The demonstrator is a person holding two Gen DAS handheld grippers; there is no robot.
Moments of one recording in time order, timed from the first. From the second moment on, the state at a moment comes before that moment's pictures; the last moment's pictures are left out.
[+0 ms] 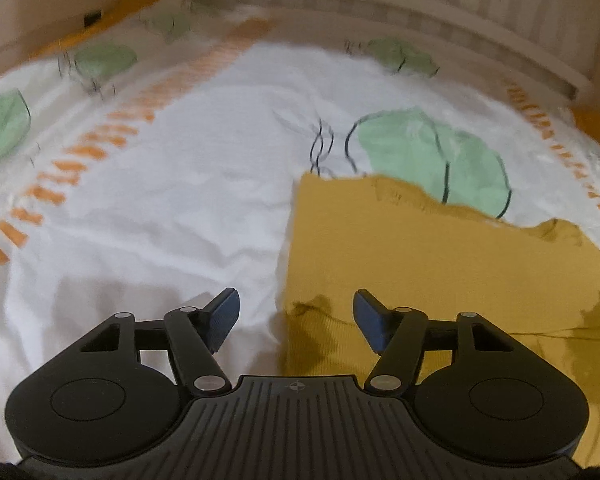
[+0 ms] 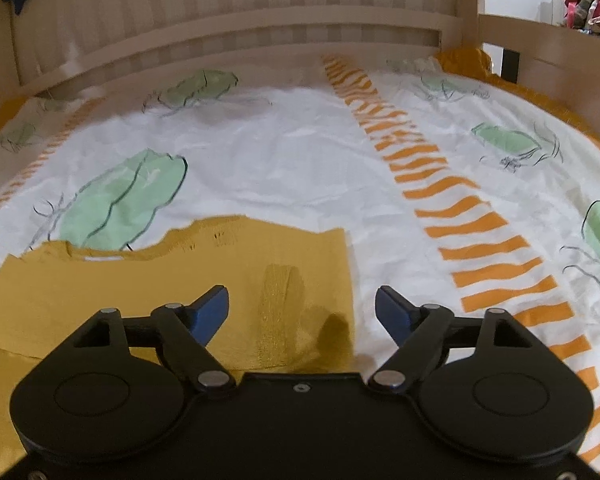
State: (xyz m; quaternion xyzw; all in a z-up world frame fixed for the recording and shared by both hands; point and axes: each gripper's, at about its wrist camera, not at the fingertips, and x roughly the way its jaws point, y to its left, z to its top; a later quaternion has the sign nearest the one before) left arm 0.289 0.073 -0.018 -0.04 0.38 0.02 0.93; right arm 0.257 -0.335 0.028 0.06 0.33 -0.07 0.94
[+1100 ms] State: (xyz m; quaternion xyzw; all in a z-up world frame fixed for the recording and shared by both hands) left arm 0.091 0.101 0.000 -0.03 0.32 0.00 0.95; right arm 0.023 -0.307 0.067 0.00 0.26 0.00 0.97
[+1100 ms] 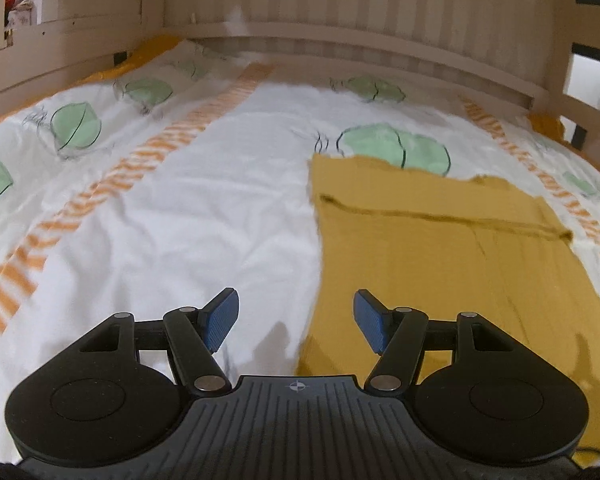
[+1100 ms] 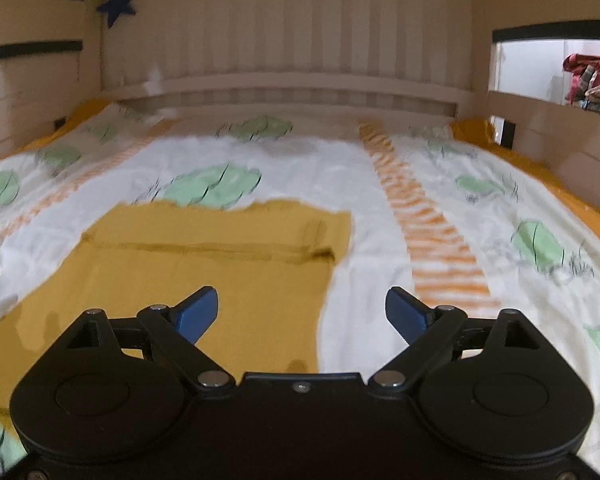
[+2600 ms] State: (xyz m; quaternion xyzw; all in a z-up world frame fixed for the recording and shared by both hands) left arm 0.048 0.113 -0.049 -0.08 0.43 -0.10 0.89; right arm -0.014 -0.332 -0.014 0.20 0.43 0.05 0.88
